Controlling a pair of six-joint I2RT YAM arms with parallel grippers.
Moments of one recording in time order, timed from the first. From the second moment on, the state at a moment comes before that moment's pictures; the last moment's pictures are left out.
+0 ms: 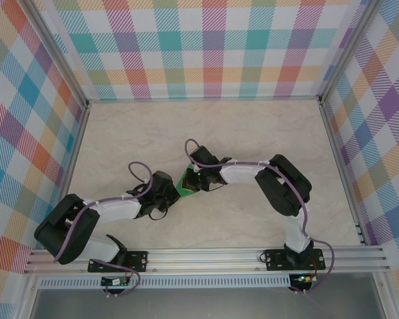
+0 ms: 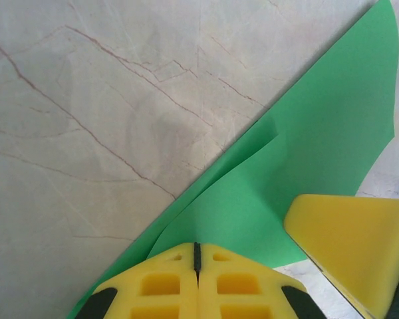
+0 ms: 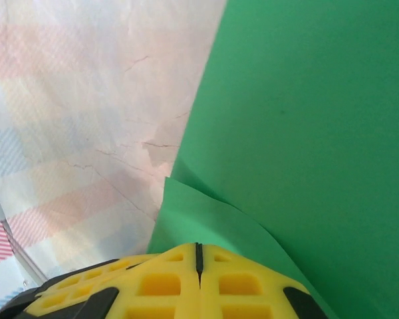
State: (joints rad) left arm -0.64 1.38 0.45 0.02 0.03 -1.23; right arm 0.83 1.99 1.20 -0.18 -0.41 0.96
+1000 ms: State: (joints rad) left arm -0.64 1.42 0.46 0.09 0.03 -1.10; right arm 0.79 1.99 1.07 -0.02 -0.48 0.89
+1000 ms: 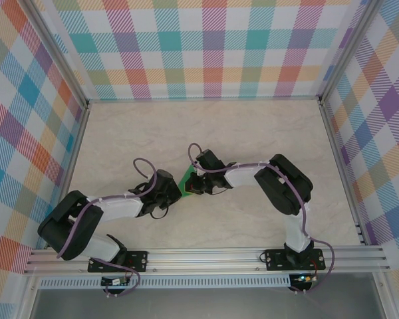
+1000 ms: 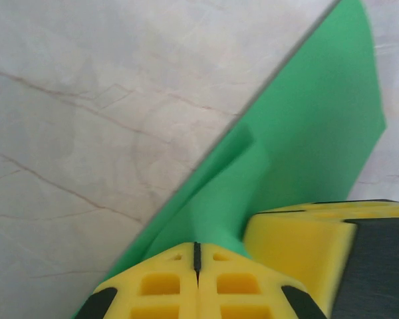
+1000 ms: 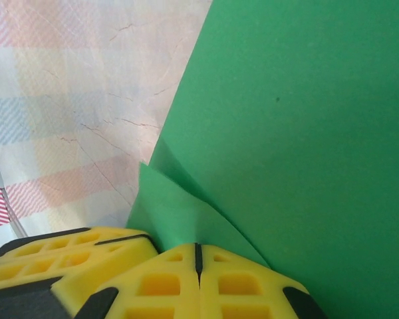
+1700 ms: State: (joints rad) left arm -0.64 1.34 0.34 0.19 -0.06 -1.14; right arm 0.78 1.97 1.01 0.05 -0.47 0.97
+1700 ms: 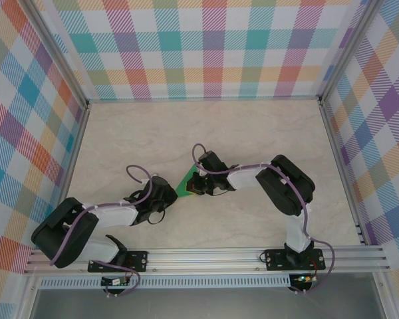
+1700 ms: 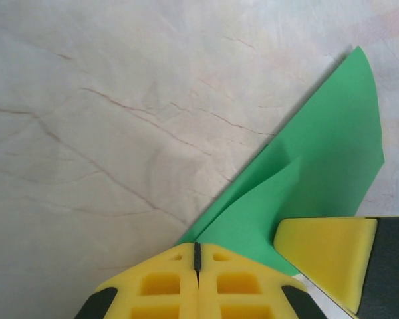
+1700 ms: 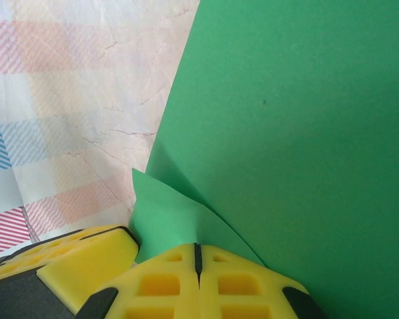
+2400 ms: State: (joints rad) left arm -0.61 1.15 0.36 0.06 0.02 -1.10; right arm 0.76 1.97 1.02 0.02 -0.48 0.97
